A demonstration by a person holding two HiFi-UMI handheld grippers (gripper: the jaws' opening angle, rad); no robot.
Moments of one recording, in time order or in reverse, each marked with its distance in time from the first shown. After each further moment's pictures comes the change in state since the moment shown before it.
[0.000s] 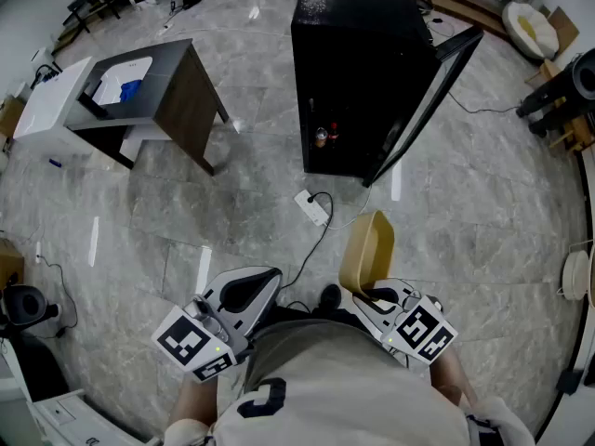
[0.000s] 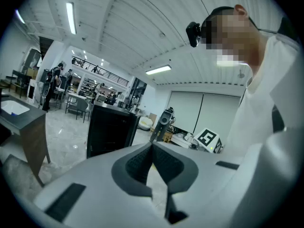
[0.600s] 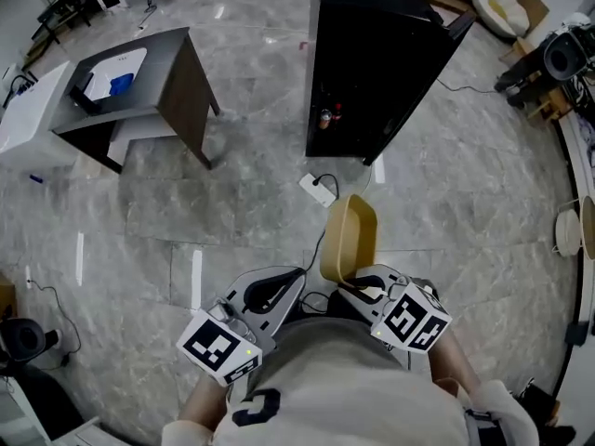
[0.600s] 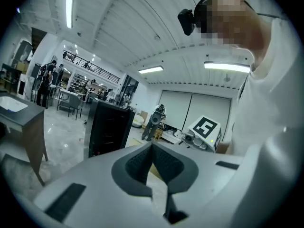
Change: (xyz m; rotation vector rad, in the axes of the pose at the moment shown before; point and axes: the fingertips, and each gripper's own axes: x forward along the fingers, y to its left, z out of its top) left arm -0.144 0.038 -0.049 -0.003 0.041 -0.111; right arm 0.122 0.141 0.089 -0.078 0.074 -0.024
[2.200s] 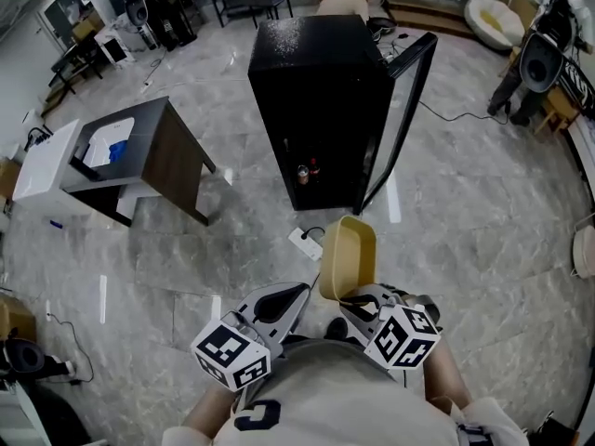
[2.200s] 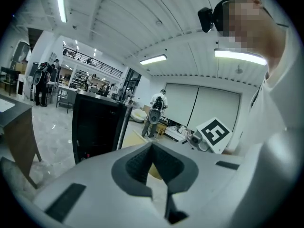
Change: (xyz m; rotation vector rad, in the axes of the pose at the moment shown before) left arm 0.229 -0.048 0.035 -0.013 0.081 0.051; right arm -0.120 -0.155 -0.106 -0.151 -0.015 -0.071
